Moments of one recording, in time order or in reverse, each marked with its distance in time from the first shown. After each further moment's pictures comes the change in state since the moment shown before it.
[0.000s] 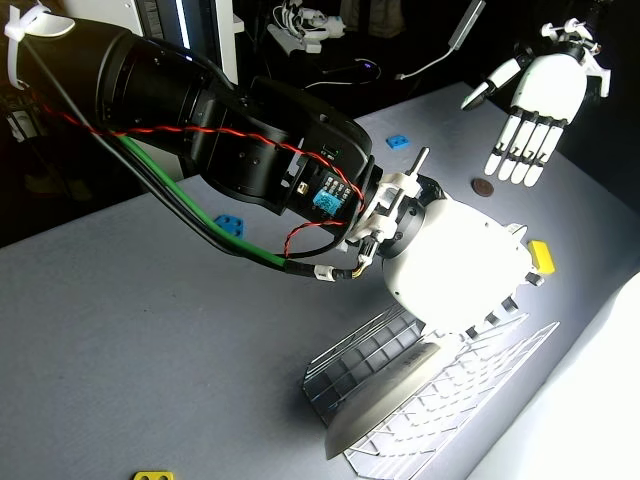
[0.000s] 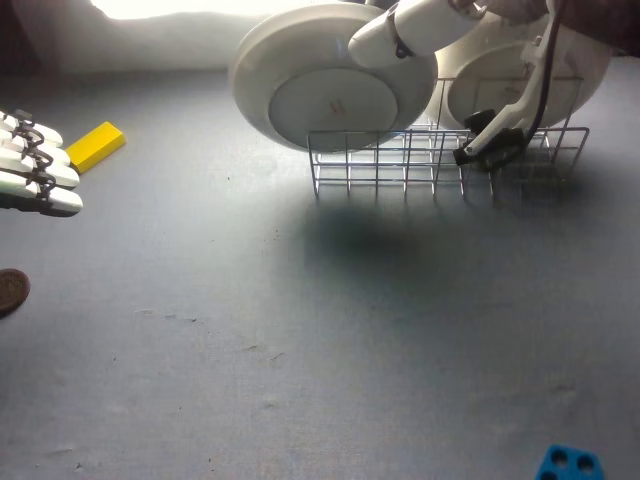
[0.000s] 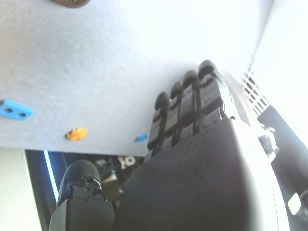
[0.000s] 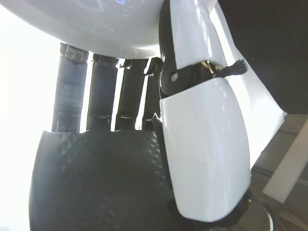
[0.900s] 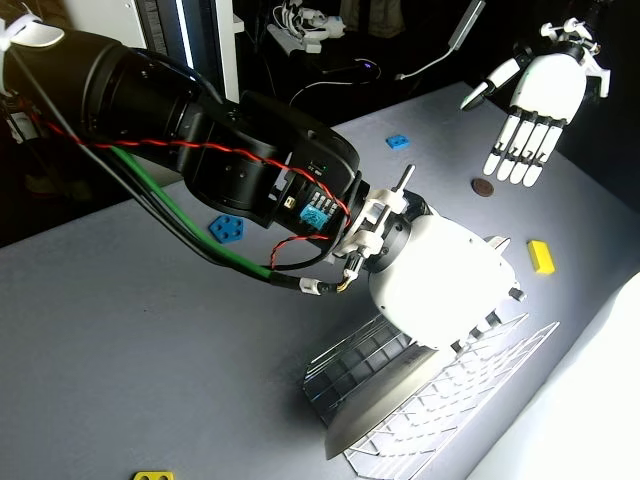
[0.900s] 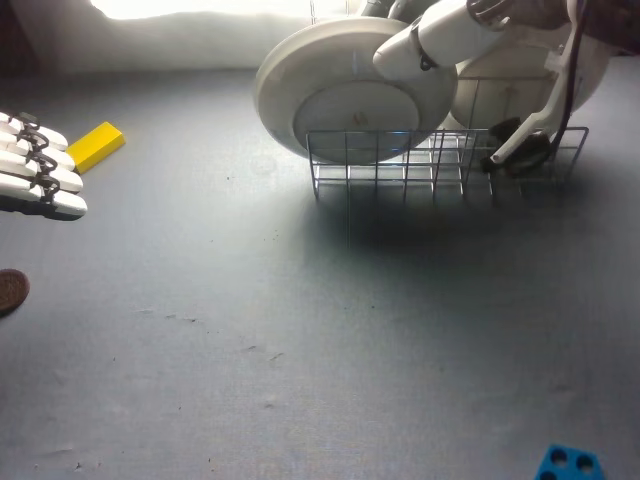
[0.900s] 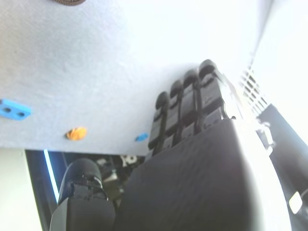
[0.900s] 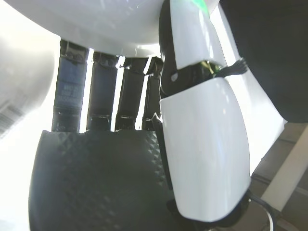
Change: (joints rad) left arm -0.007 0.002 -0.012 0.002 -0.001 0.000; right arm -0.019 0.024 0.010 -0.031 -0.032 -0.002
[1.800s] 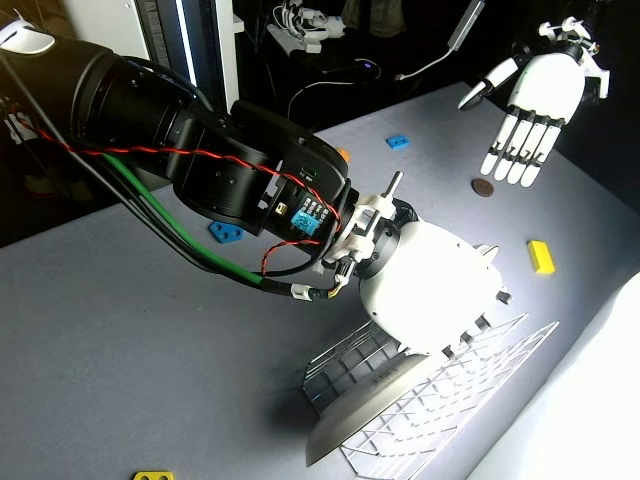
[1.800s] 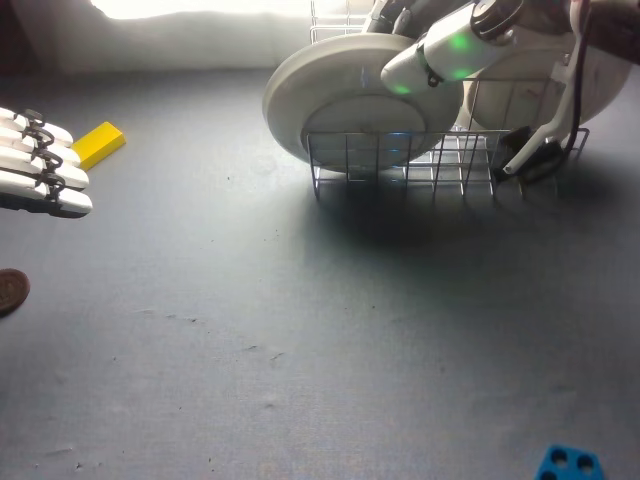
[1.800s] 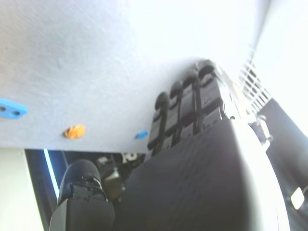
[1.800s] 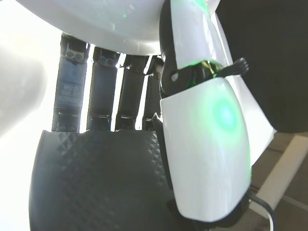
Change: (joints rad) left arm -0.005 0.000 -0.011 0.000 0.003 0.019; right arm -0.022 0.002 0.000 -0.114 -0.006 0.022
